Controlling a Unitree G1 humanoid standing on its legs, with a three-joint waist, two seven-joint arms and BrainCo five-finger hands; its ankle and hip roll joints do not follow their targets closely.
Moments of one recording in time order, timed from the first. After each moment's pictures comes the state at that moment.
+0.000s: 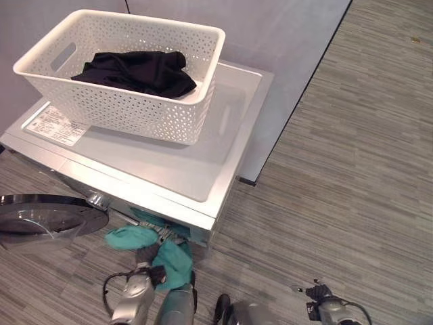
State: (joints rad) left arm 0.00 0.22 -0.14 0.52 -0.47 -0.14 0.22; right arm -0.12 -0.31 0.16 1.25 0.17 -0.01 -0.20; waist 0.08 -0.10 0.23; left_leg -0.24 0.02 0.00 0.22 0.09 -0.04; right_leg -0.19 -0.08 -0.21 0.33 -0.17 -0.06
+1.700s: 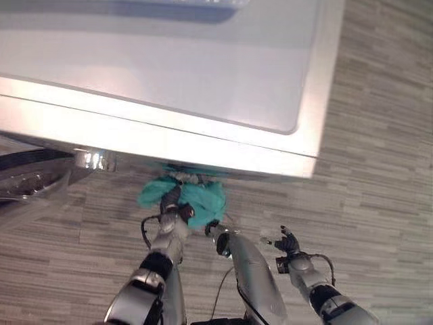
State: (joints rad) left arm -0.56 0.14 -0.17 0.76 -0.75 -0.24 0.44; right arm -0.32 -0.20 0.38 1.04 0.26 -0.07 -0.29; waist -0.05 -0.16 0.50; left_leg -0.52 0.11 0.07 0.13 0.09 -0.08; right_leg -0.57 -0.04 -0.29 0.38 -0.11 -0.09
